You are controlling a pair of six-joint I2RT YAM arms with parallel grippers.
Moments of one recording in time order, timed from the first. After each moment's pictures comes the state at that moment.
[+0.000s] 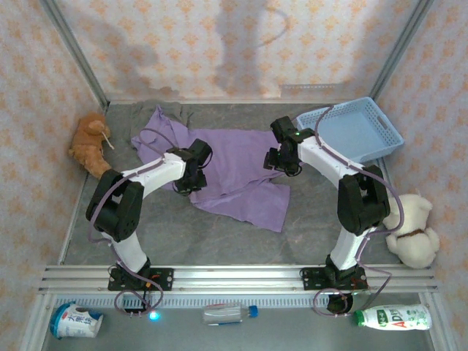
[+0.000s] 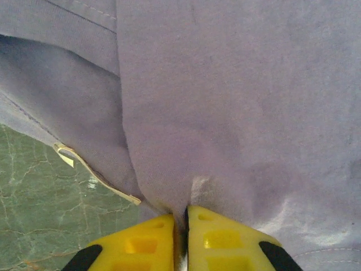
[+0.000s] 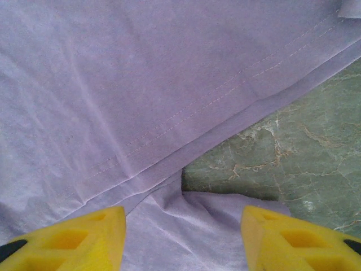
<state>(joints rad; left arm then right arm) -0.43 1.75 1.15 -0.82 -0.14 -0.75 0.41 1.78 1.38 -0.86 -0.05 0.58</state>
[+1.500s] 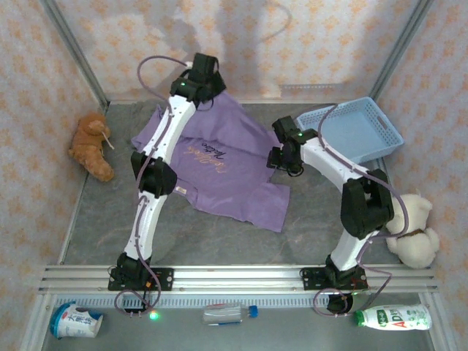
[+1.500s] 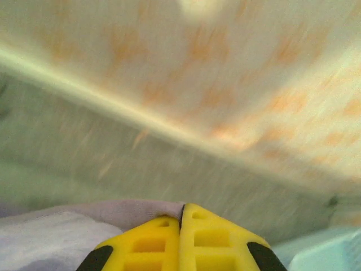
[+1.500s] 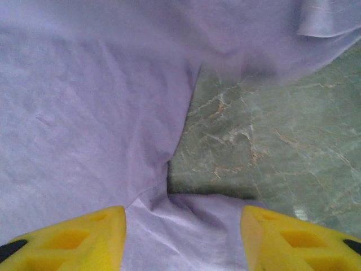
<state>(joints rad) -0.28 2.50 2.81 -0.89 -0.07 -0.84 0.41 1.72 1.35 -0.85 0.01 0.59</state>
